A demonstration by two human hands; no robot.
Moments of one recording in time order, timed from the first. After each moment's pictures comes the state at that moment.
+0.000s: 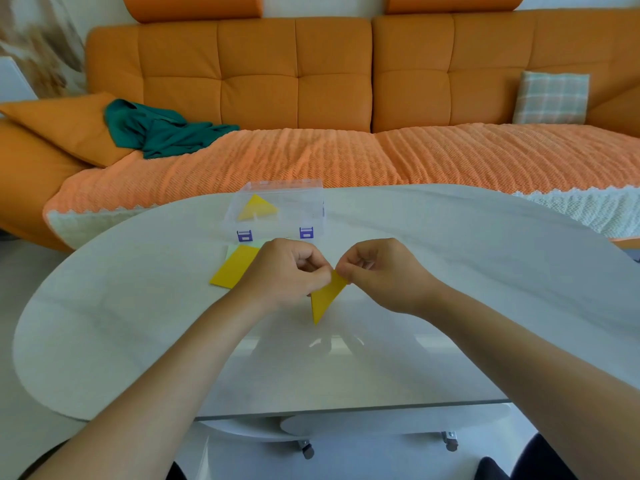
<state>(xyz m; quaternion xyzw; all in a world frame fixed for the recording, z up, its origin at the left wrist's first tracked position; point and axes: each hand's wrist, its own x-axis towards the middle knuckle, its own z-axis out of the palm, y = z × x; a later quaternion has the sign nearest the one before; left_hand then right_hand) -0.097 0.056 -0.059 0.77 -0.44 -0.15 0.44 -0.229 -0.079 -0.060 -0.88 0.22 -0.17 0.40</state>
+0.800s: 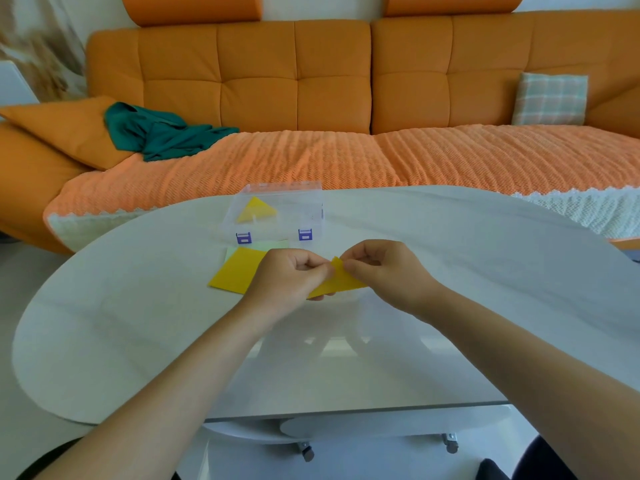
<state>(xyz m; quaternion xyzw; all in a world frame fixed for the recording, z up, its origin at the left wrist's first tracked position) -0.111 0.050 -0.067 0.74 -0.31 -0.24 0.55 -0.232 -0.080 -0.061 -0.82 0.27 -0.18 0.48</state>
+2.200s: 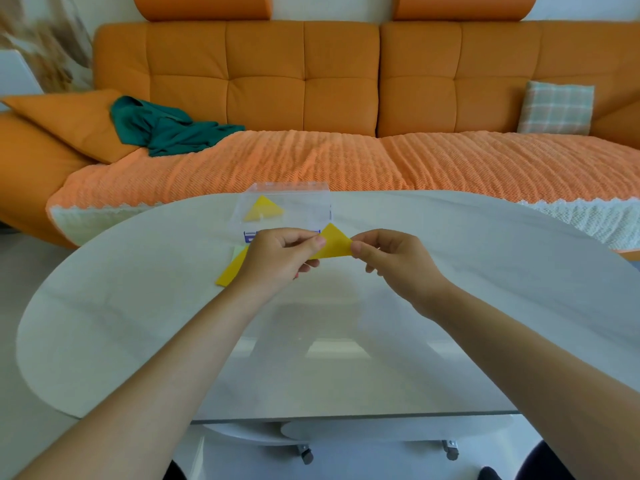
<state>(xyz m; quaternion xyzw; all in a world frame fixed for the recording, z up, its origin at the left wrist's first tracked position) -0.080 0.053 -0.055 0.72 -0.32 -0.19 0.58 -0.219 -0.088 -0.062 -0.76 0.26 -0.24 0.55</state>
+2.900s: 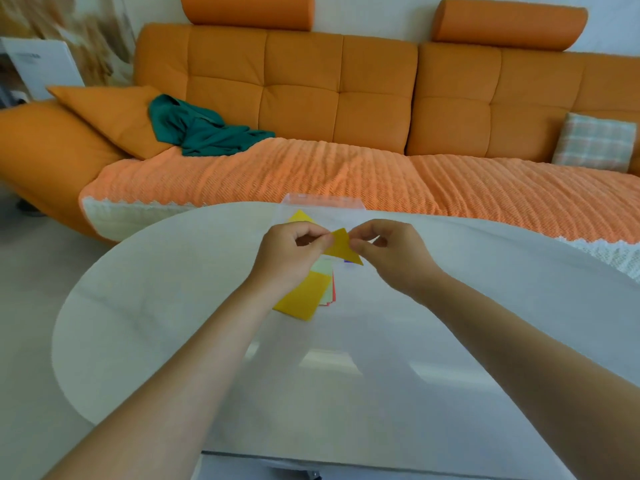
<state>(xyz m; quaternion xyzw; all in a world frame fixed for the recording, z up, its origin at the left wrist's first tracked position) -0.012 0.055 -0.058 0.73 -0.36 -0.06 0.58 -0.135 -0.081 -0.039 -0.85 0.21 -0.24 0.42</state>
